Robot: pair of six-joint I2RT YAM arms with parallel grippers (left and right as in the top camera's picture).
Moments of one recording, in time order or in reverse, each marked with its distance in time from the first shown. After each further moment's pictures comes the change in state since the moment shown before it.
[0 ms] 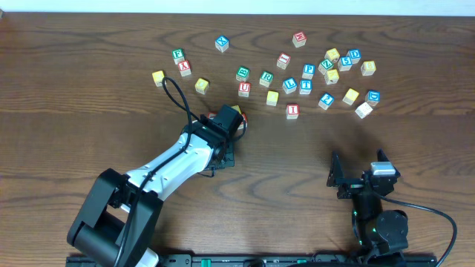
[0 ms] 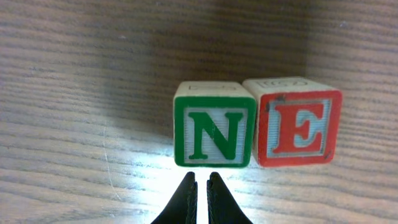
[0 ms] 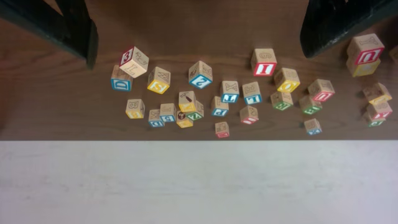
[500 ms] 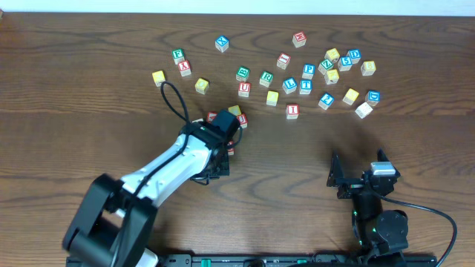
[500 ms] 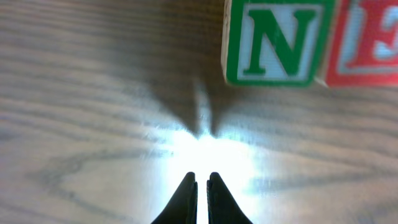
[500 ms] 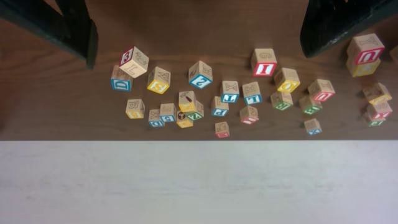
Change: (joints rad) left arm 0.000 -0.045 -0.001 -0.171 0.025 0.000; right arm 0.000 0.000 0.000 0.000 0.000 0.000
